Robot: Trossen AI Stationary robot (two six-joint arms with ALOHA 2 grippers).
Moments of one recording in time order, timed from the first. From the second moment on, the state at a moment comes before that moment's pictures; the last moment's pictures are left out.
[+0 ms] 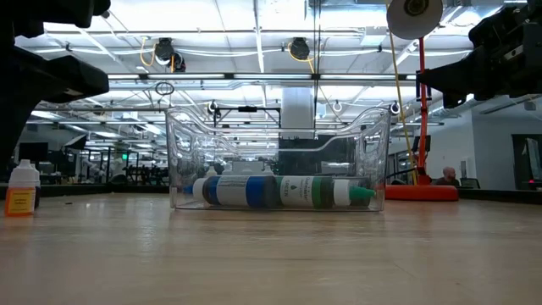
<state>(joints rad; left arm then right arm) -0.69 1.84 1.20 -0.76 -0.09 -0.49 -0.05 0.01 0.02 0.02 0.05 -0.01</state>
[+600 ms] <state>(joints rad) -0.69 1.84 1.20 -0.75 -0.09 -0.48 -0.05 0.01 0.02 0.02 0.05 -0.01</state>
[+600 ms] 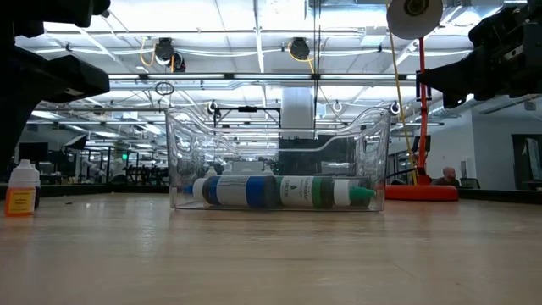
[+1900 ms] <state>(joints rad) -0.55 1.72 1.20 -0.73 -0.13 -0.37 -0.05 0.01 0.02 0.02 0.05 -0.01</state>
